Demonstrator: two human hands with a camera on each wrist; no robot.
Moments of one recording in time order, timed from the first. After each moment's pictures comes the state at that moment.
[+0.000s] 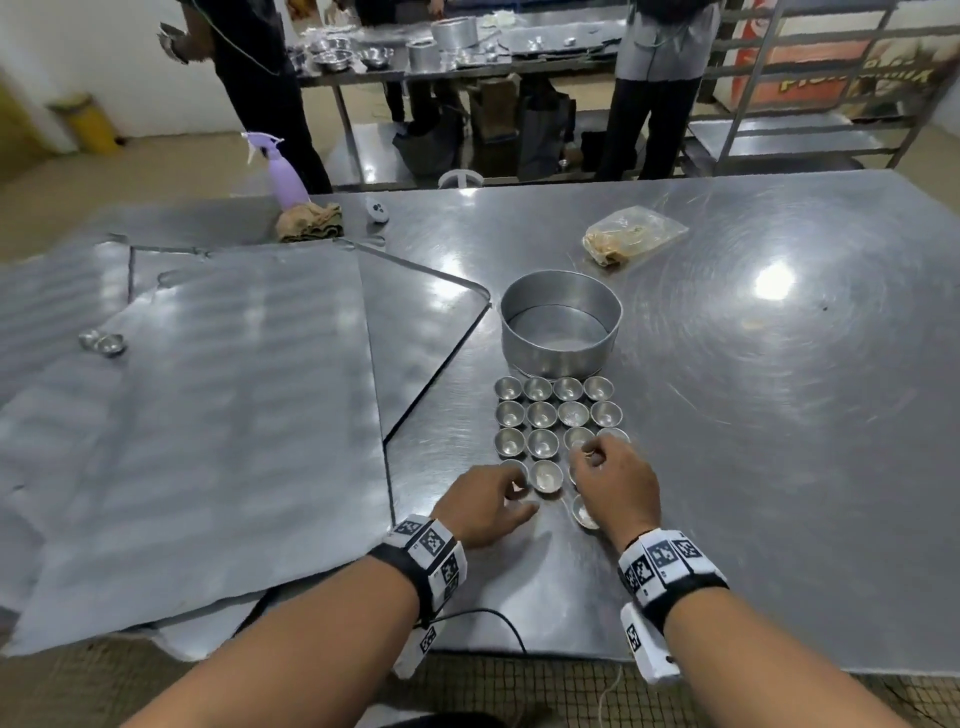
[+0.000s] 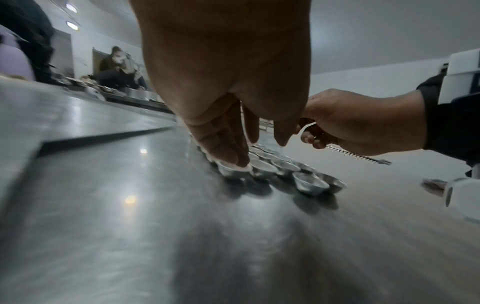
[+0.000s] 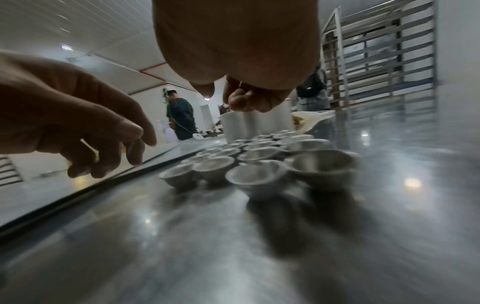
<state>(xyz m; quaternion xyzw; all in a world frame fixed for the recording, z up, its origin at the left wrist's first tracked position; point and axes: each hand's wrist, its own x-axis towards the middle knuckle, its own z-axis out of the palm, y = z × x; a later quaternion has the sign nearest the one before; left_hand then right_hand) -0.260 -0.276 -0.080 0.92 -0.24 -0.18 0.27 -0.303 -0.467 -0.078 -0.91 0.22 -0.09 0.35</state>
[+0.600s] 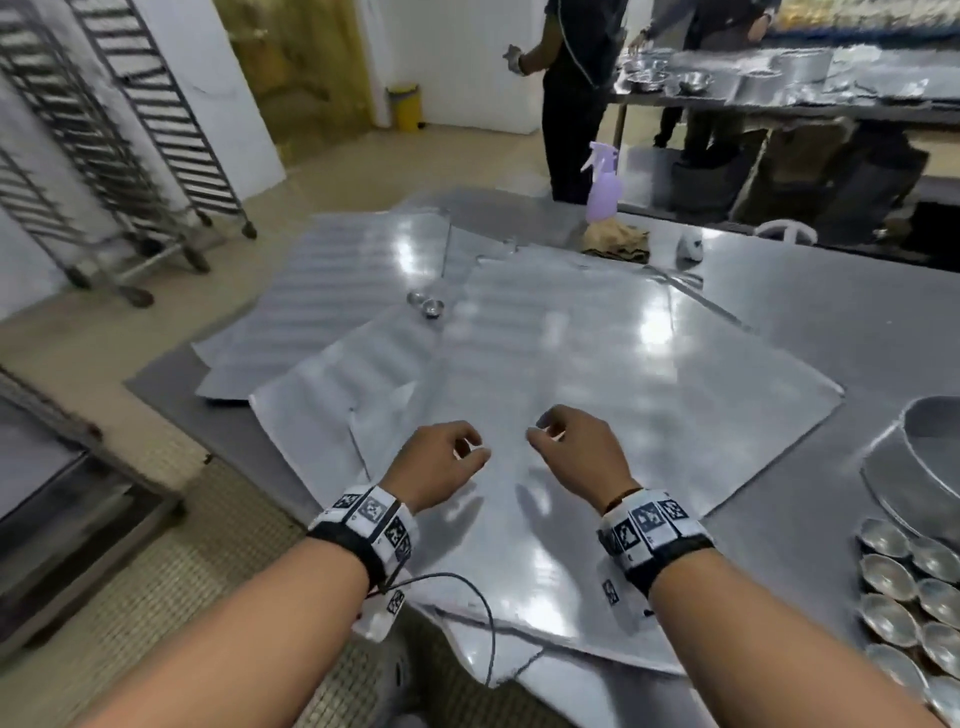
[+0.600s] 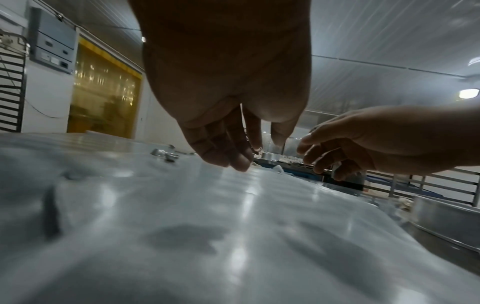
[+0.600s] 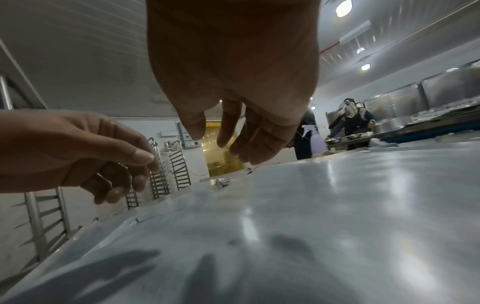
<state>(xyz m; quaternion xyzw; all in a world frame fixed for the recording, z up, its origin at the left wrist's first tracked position) -0.200 0.145 -0.024 0.95 0.08 -0.02 0.31 -0.130 -0.059 -0.030 -0.92 -0.13 0.08 0.37</state>
